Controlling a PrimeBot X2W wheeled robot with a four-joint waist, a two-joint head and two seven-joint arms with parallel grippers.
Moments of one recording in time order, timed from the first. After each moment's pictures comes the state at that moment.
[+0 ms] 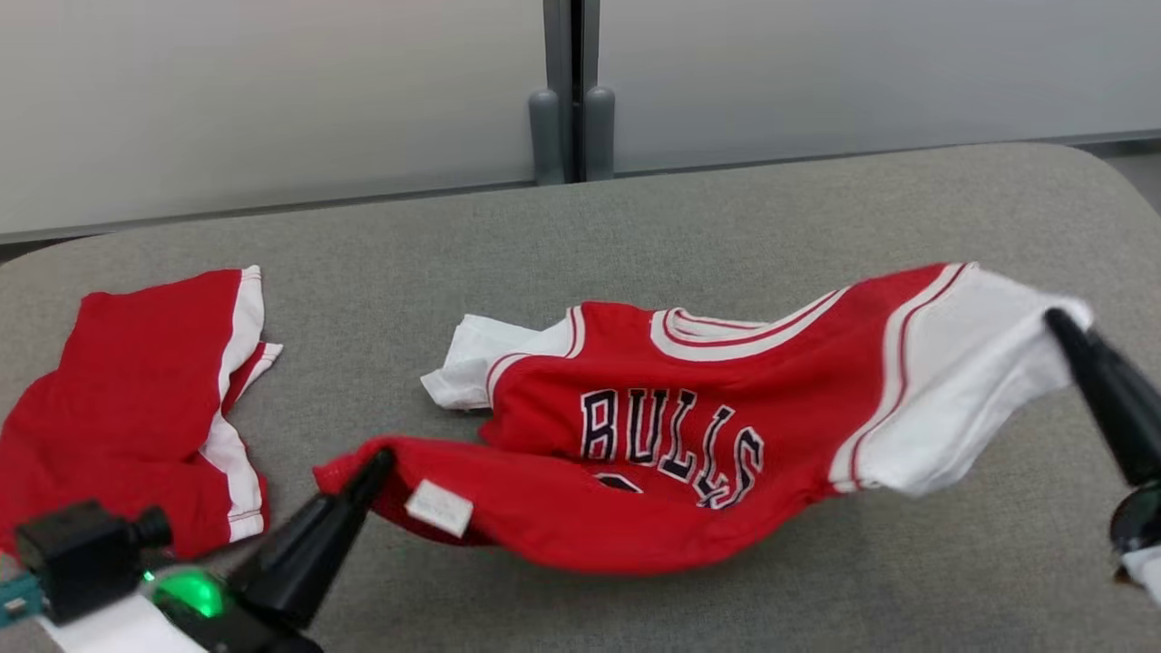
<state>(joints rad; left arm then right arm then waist) 0.24 0.33 -0.13 -0.54 -0.88 -0.10 0.30 0.05 -0.52 0.13 -0.38 1.08 0.13 0.01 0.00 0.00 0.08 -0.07</state>
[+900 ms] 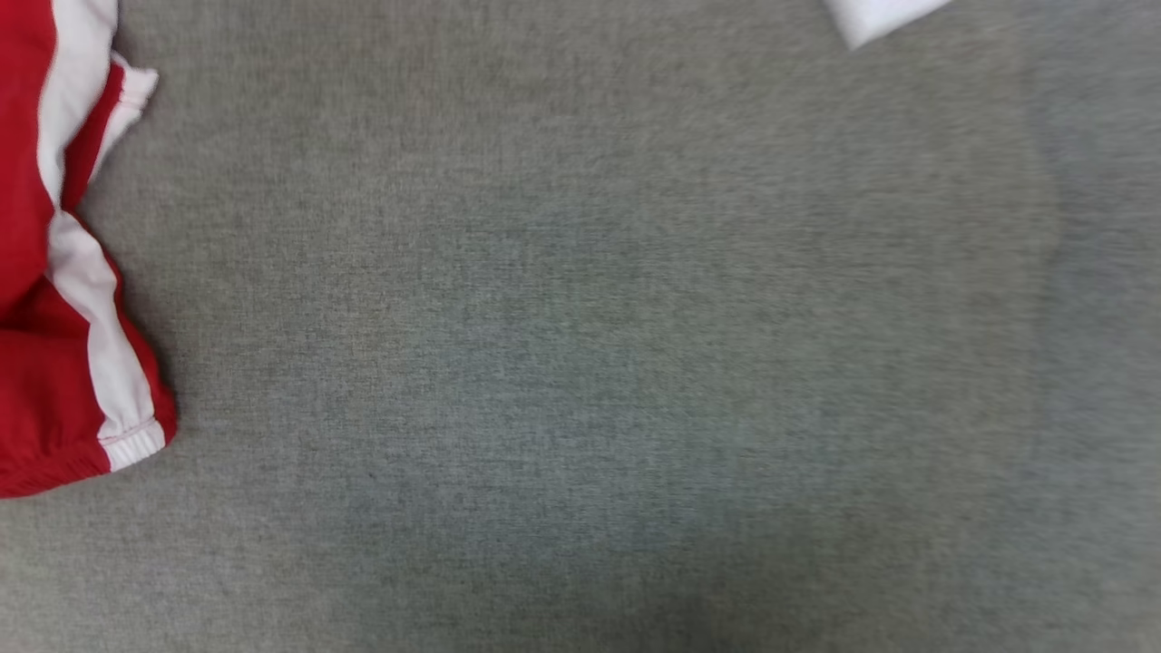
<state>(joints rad) -1.51 0.35 -0.17 0.20 -0.71 -0.06 0.41 -1.69 -0.35 0.06 0.19 0.75 0.13 0.29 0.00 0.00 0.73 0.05</state>
